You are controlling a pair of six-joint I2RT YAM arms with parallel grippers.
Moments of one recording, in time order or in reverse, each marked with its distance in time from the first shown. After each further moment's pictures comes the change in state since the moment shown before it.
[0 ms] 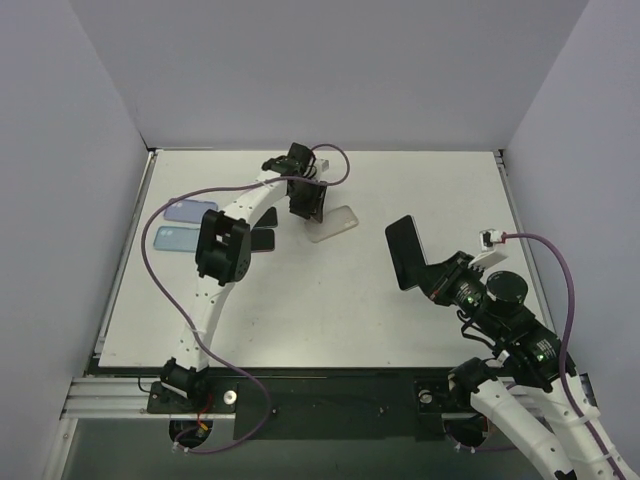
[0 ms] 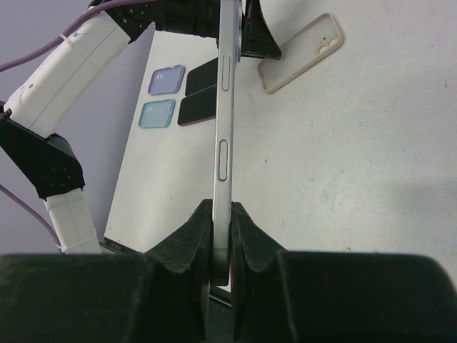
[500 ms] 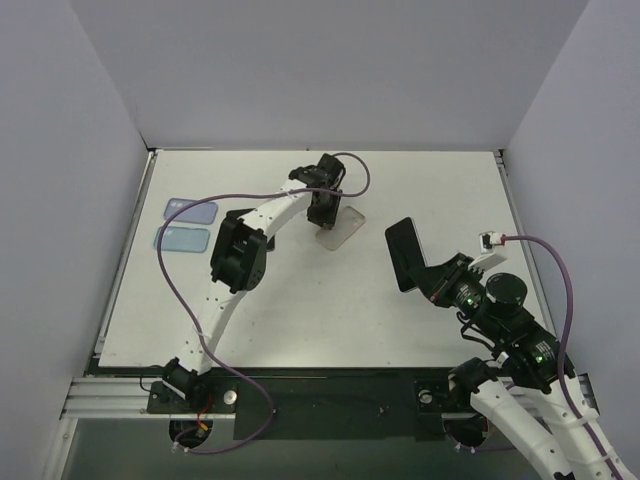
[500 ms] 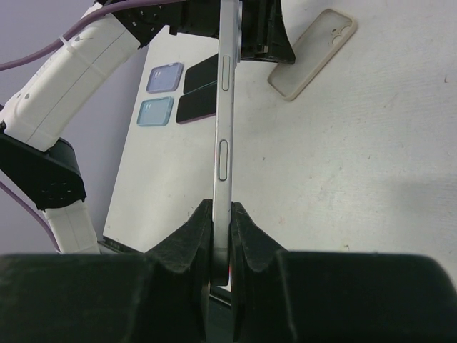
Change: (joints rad) left arm -0.151 0.004 0.018 -0.048 -0.301 -0.143; right arm -0.006 -0.010 -0.024 0.005 -0.011 0.000
